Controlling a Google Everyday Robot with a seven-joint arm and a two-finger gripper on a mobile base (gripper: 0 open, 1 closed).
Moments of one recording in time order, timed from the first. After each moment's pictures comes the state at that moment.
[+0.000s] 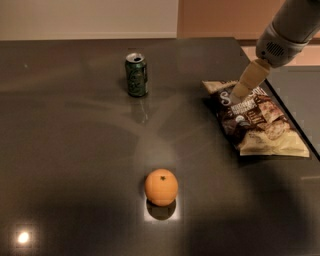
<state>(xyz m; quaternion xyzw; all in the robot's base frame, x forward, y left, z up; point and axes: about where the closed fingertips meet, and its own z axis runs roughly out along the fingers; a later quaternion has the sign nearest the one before) 0.598 -0.236 0.922 -0.42 0.89 0.01 0.17</state>
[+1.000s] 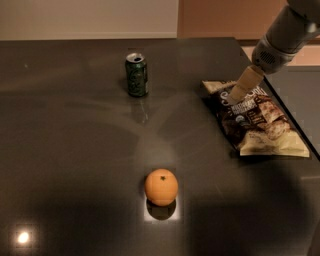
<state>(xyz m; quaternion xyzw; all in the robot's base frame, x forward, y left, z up) 0.634 -0.252 0.885 -0.40 0.90 0.02 0.17</state>
